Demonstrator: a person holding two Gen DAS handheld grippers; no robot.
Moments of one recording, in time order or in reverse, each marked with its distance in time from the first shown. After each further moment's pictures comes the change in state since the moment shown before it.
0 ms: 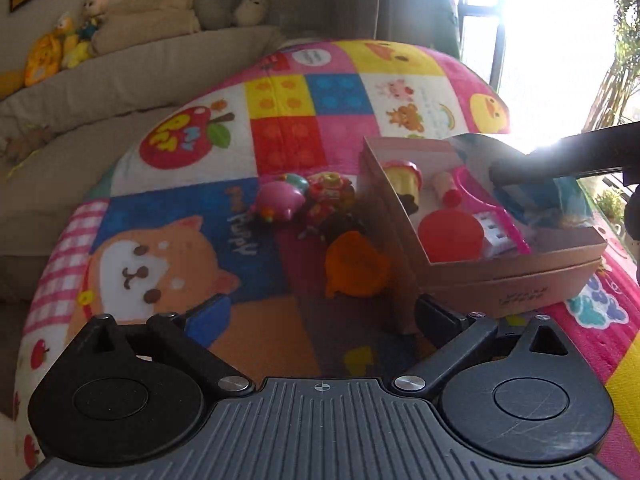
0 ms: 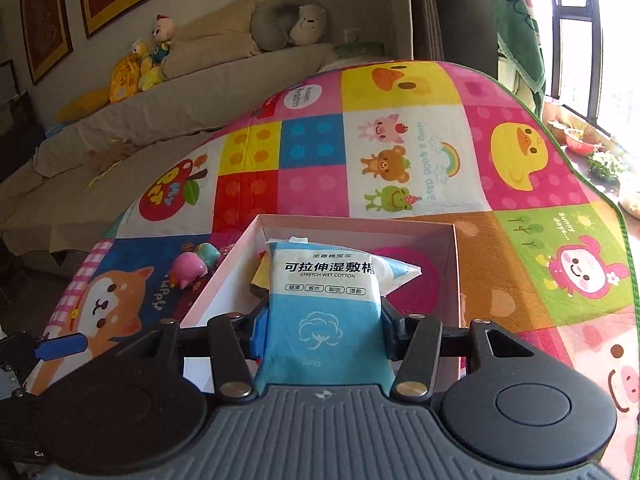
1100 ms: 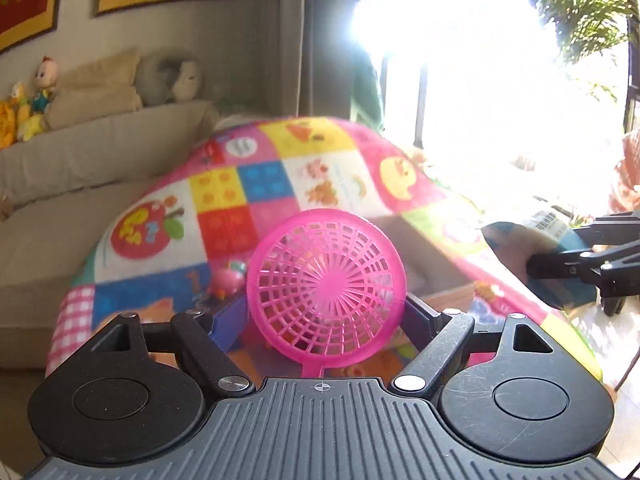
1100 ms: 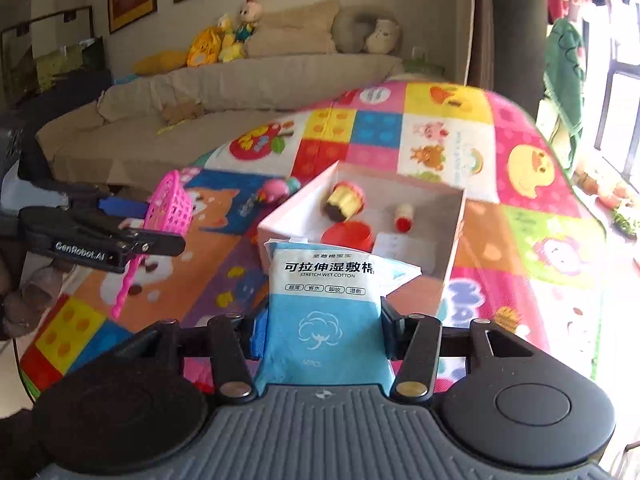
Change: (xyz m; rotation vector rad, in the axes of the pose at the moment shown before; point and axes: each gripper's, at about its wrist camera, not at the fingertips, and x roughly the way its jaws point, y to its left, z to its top) left arm -0.128 -0.027 0.036 0.133 -0.215 -0.184; right arm -0.178 -0.002 -0.065 -0.135 -0.115 0.079
